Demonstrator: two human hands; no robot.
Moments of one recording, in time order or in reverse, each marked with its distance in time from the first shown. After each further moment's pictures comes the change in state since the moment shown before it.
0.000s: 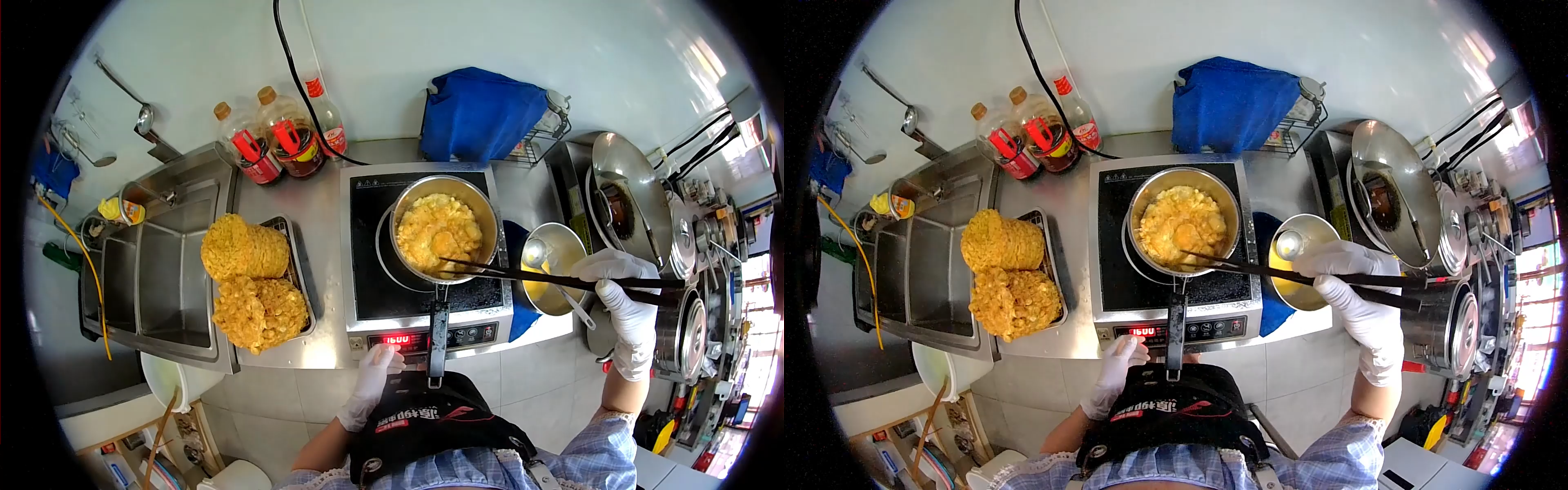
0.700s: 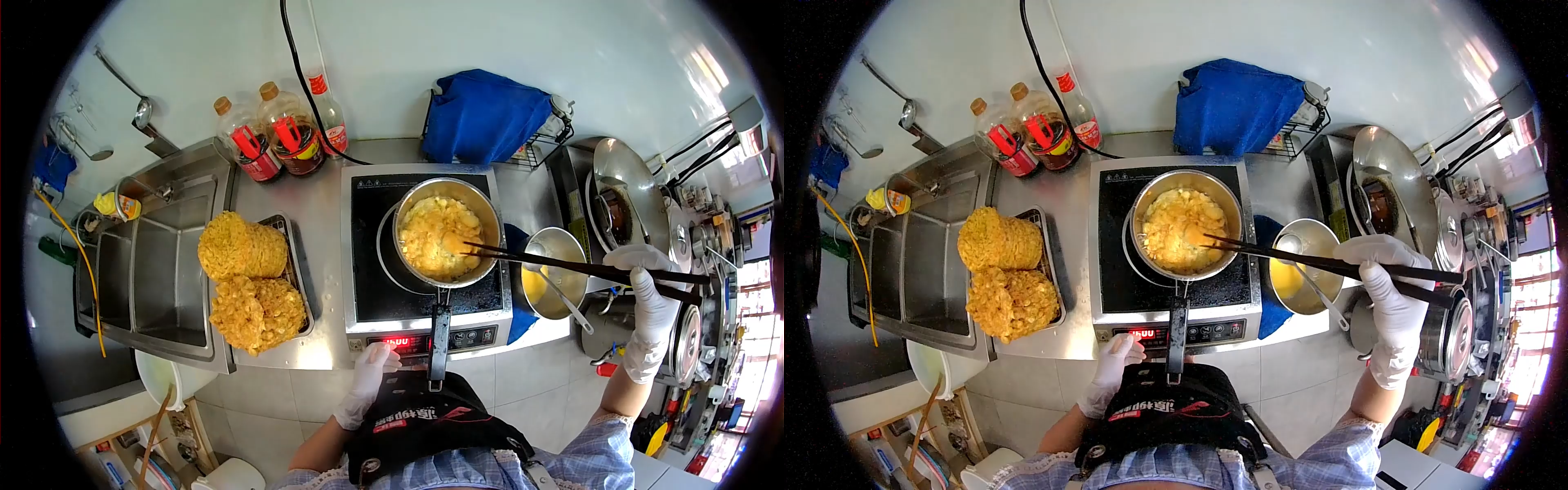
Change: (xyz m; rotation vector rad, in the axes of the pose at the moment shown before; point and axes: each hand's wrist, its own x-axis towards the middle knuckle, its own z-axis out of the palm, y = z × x) left_hand 0.008 0.002 -0.007 -0.008 0.013 -0.013; right_hand 0.005 -0.006 -0.016 -0.002 0.146 0.013
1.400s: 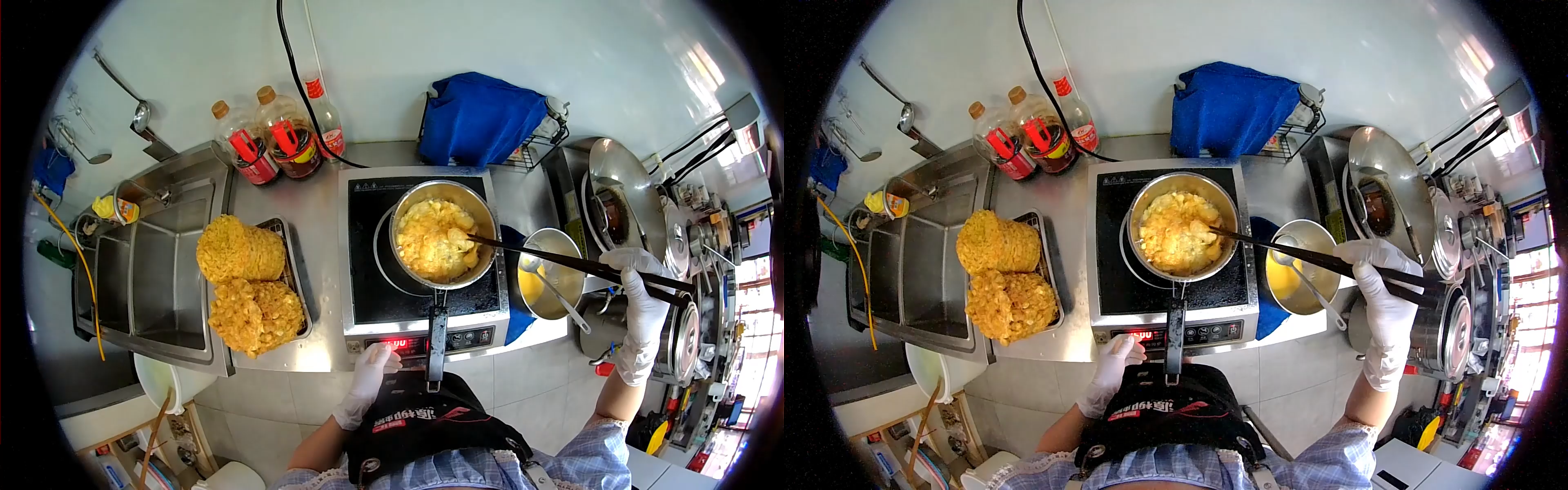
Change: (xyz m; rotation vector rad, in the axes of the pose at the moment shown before) left_hand -0.002 0.008 0.007 0.003 -0.019 -0.022; right_hand -0.009 0.012 -0.001 -0.058 0.100 0.054
